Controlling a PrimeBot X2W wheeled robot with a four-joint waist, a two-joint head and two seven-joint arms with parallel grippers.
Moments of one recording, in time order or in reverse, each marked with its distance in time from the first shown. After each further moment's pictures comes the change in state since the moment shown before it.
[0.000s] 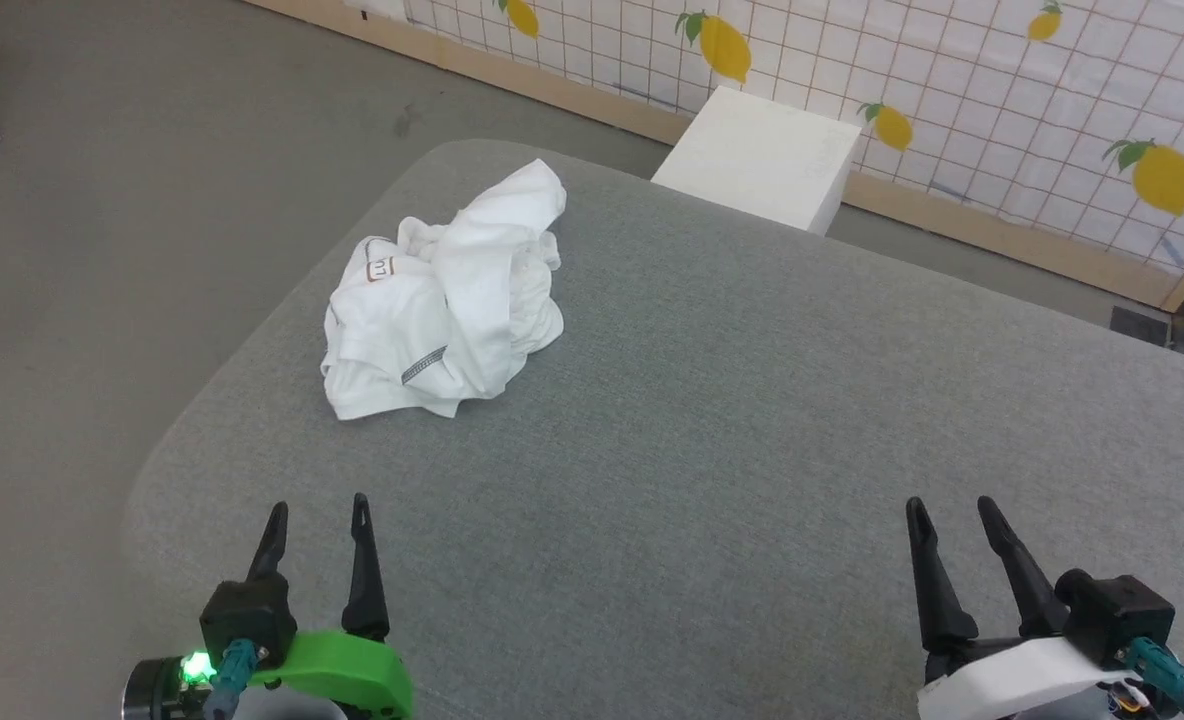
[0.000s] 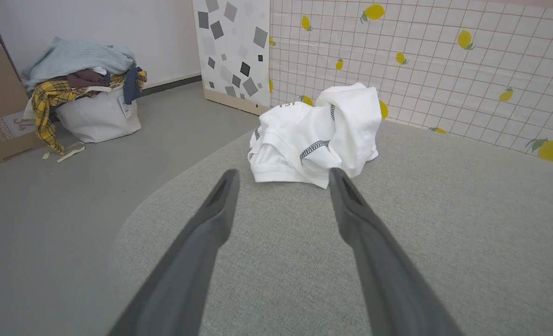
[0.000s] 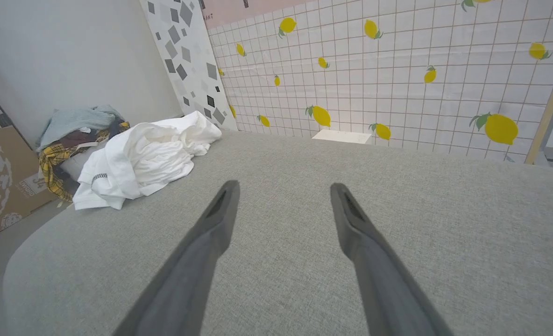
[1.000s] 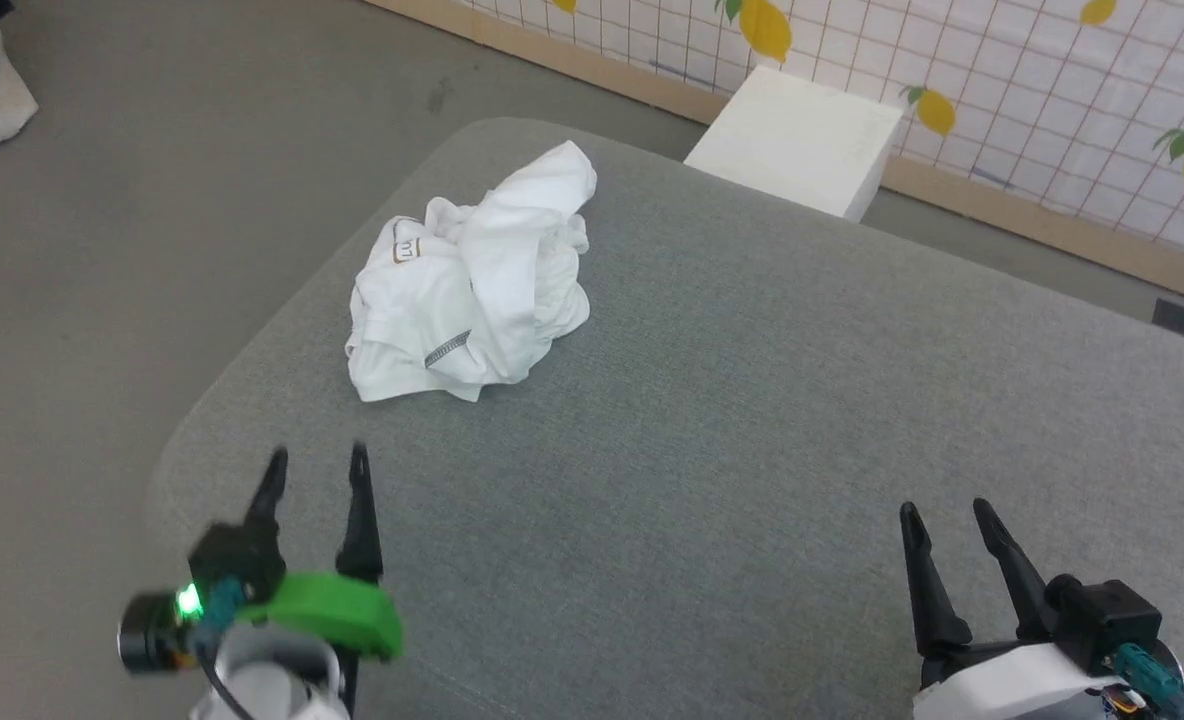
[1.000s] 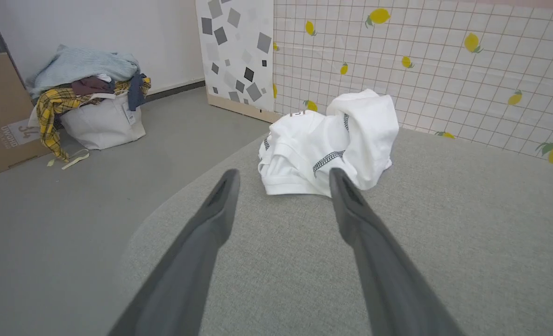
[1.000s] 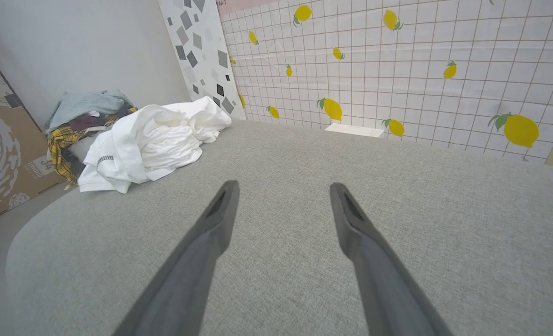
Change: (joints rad) left arm -0.101 0.029 -0.004 0.089 -0.026 -0.048 -0.030; right arm 0.002 0.001 0.005 0.015 -0.048 0.000 -0.029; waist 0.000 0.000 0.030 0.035
